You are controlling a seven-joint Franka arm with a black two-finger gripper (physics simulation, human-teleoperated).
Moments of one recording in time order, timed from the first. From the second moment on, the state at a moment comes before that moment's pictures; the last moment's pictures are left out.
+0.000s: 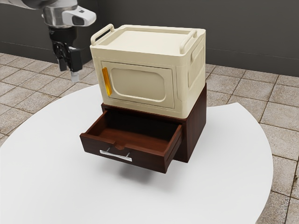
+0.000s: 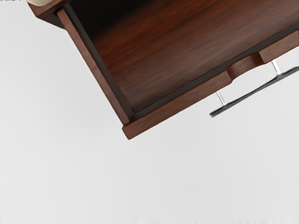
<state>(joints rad) 0.00 -0.05 -0.04 -1.50 0.08 1.33 0.40</state>
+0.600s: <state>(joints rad) 0.04 -0.51 -0.16 -2.09 -0.05 1.30 0.28</state>
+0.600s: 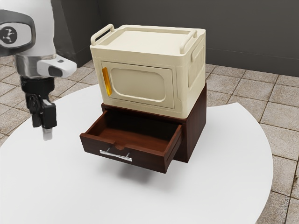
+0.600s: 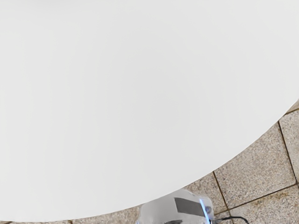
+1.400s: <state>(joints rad) -0.07 -0.22 -0.16 -2.25 -0.24 1.65 -0.38</state>
